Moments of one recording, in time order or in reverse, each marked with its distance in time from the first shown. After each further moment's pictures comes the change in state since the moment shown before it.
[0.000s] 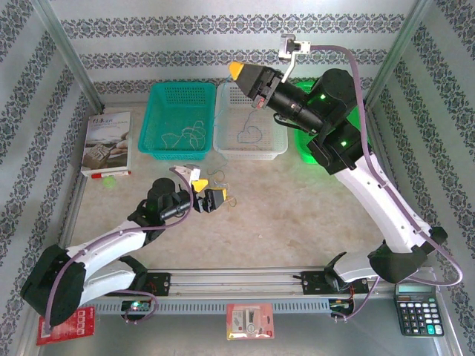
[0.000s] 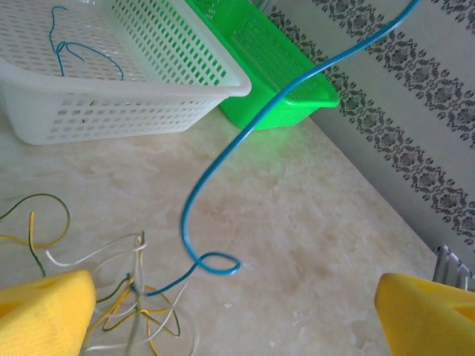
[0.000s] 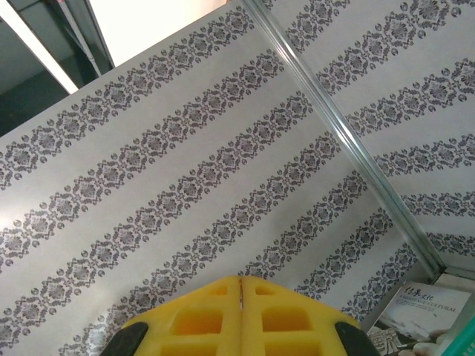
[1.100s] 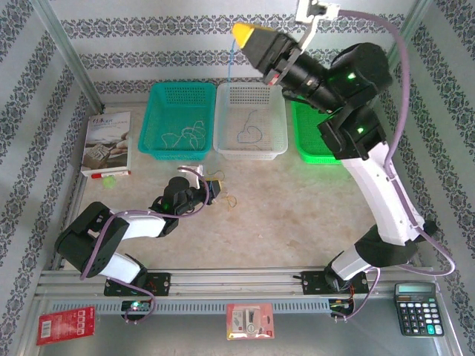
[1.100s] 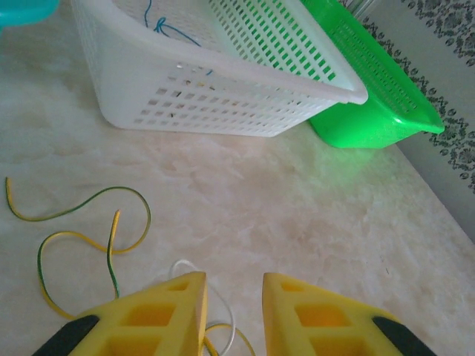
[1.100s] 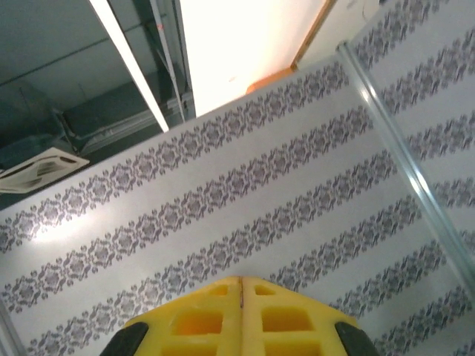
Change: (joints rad) left arm -0.002 0.395 -0.002 0.359 -0.183 -0.087; right arm -0.010 0.146 0.429 -0.047 -0.089 0.000
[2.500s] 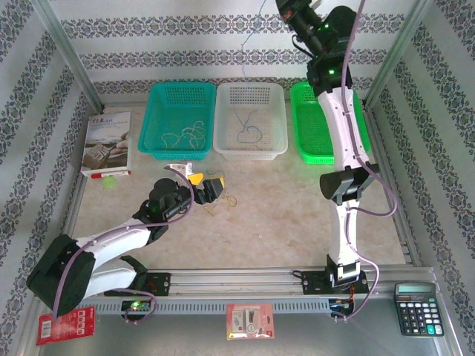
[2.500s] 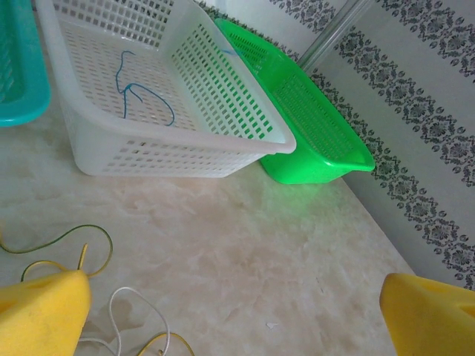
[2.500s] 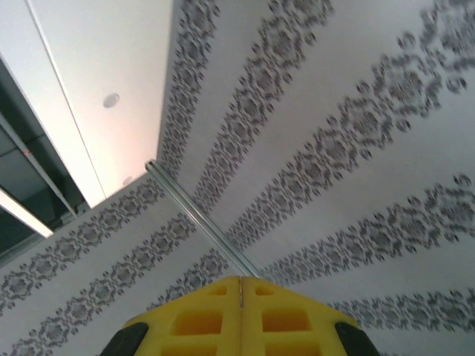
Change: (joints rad) left arm 0.000 -0.326 -0.022 -0.190 0.005 -0.039; right arm -0.431 0.663 0.484 0.143 -0.003 0.315
